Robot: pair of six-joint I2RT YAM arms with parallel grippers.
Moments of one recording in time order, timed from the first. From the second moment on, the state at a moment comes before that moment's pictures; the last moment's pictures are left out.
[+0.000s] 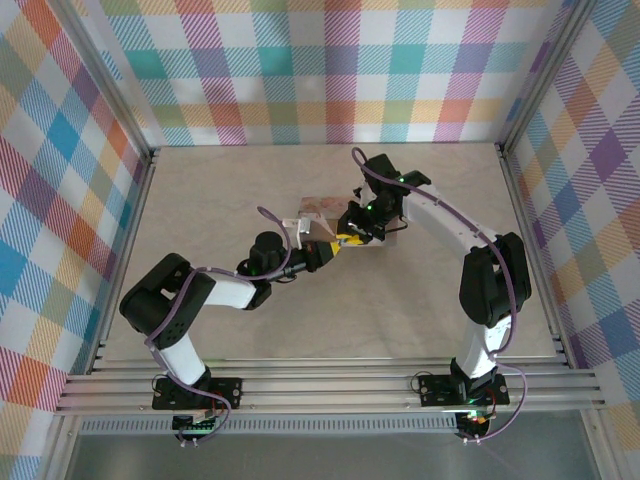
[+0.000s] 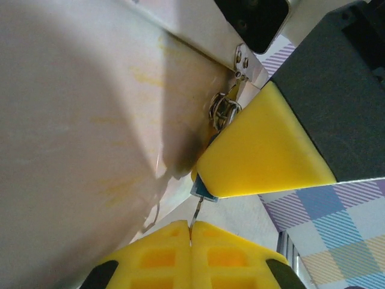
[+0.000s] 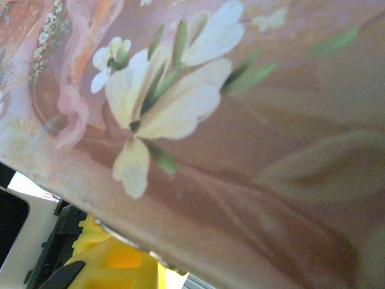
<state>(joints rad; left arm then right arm) -0.62 1.71 0.61 0.94 0.45 -0.83 0.50 1.82 1.55 -0.93 -0.52 0.67</state>
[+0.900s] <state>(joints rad) -0.66 1.93 0.56 1.18 0.33 -0.92 0.52 1.83 1.32 -0.64 -0.48 0.74</state>
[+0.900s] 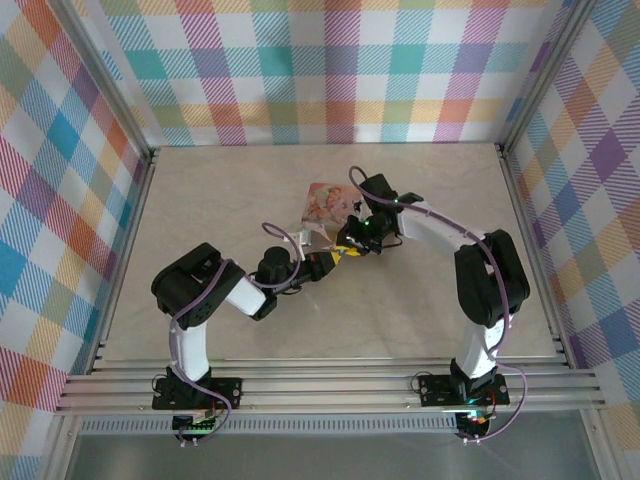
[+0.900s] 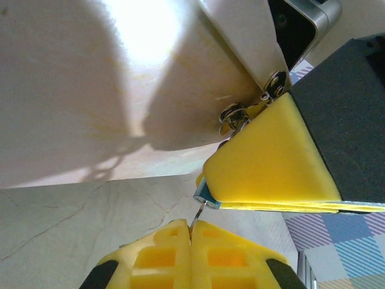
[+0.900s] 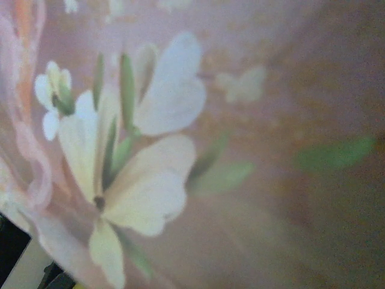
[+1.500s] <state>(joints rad) -0.65 2.04 0.58 1.24 0.31 -0.97 0.53 1.92 1.30 -0.50 -0.45 0.73</state>
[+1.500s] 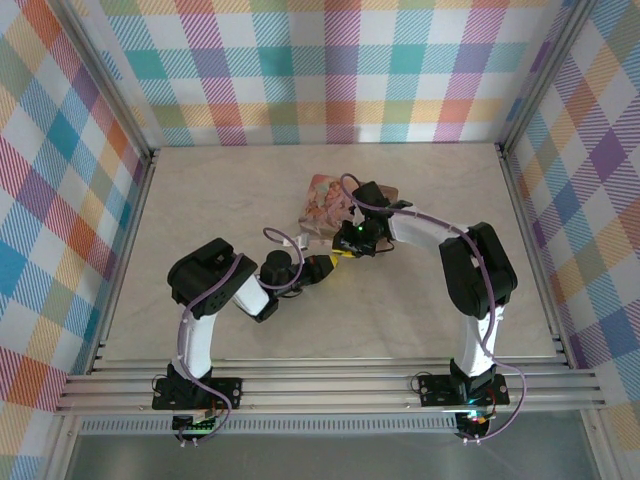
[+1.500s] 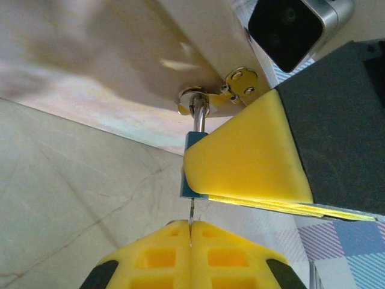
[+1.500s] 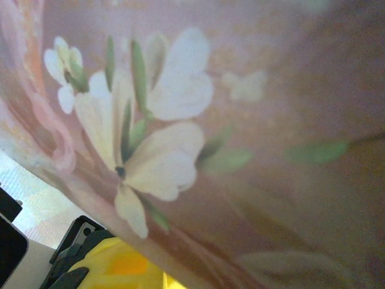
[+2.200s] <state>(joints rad) -0.64 2.08 0.63 1.22 0.34 -1.00 0.53 1.93 1.31 -0.48 -0.44 0.74</state>
